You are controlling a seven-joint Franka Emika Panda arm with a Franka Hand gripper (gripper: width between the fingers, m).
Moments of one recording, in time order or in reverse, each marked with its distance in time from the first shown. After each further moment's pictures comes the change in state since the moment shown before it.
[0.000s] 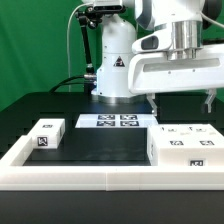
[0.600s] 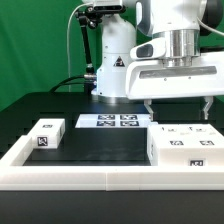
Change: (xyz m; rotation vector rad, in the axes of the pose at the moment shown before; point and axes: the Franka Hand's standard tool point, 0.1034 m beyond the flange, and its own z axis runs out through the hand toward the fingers) arm -0.002 0.001 0.005 0.006 -0.002 0.061
